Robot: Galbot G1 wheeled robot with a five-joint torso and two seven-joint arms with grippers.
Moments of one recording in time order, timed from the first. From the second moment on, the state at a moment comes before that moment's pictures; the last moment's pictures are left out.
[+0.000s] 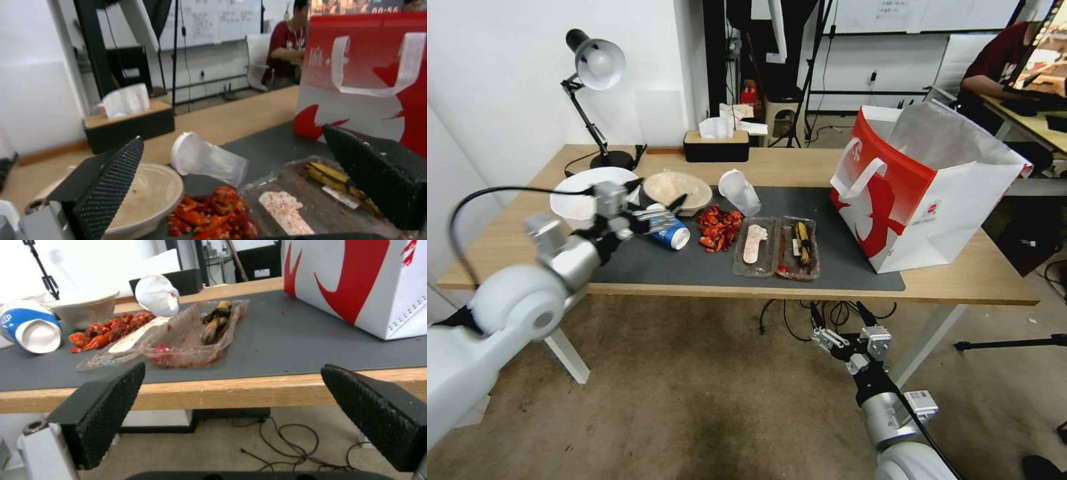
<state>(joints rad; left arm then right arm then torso) 0.78 -0.52 -0.06 -2.06 -1.09 0.15 -0.08 -1.69 1.34 0.40 2.12 0.28 0.09 0.06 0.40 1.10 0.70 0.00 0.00</state>
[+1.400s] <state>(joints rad) 0.41 -0.77 0.11 -1.69 -1.89 0.59 -0.92 -1.69 1.34 0.40 2.12 0.28 0.09 0.06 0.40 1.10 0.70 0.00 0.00</state>
